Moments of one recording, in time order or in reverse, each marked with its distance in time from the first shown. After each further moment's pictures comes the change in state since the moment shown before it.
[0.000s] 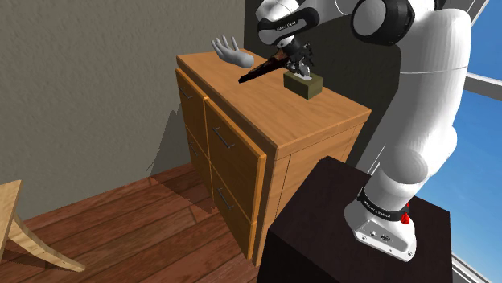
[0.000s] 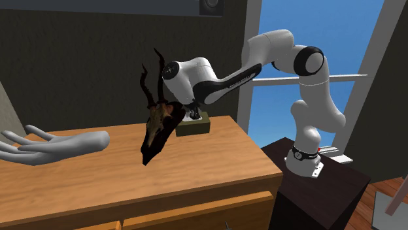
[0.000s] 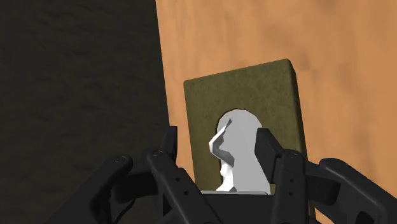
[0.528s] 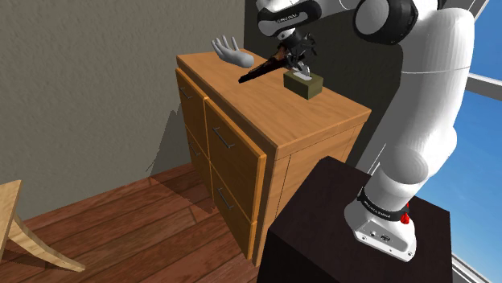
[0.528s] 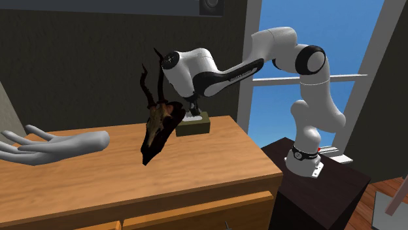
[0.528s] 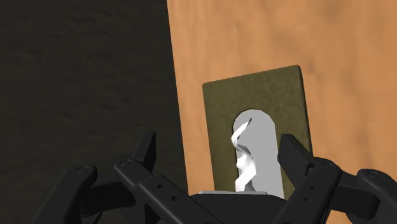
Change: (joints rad) arm 0.006 -0.017 0.000 0.052 -0.002 -0.054 -0.040
